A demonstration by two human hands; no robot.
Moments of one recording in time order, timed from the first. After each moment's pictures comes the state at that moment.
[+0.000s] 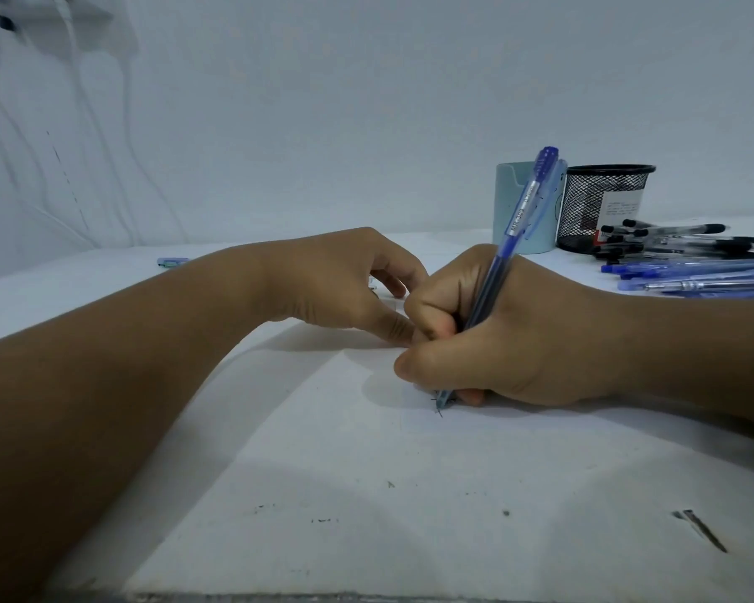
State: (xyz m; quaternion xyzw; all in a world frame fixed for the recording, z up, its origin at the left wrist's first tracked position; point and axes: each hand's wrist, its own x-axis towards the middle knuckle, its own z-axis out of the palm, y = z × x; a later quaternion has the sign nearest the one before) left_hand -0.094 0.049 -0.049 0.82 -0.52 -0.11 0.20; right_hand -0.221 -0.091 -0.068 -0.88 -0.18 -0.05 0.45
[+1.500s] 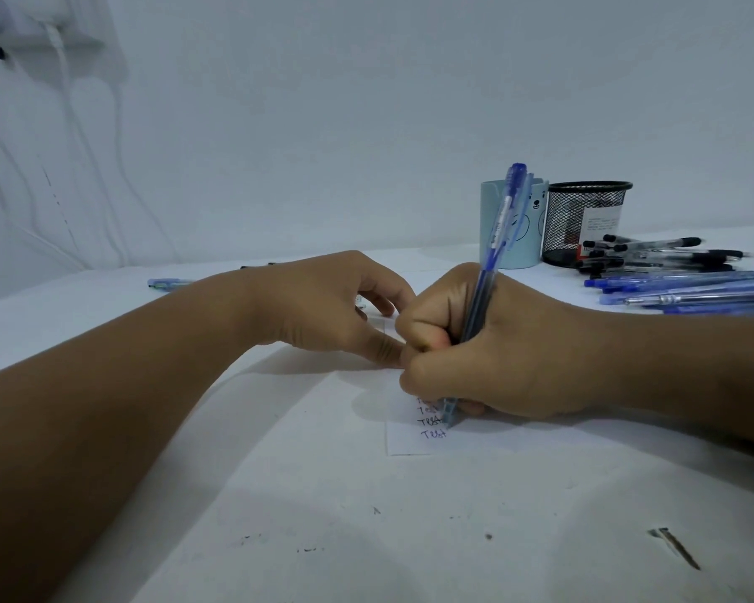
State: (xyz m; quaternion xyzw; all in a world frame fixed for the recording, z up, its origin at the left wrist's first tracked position) left_hand -0.090 0.049 -0.051 0.81 -0.53 -0.12 0.21; right_hand -0.220 -0.097 -0.071 -0.86 -0.18 -0.05 0.47
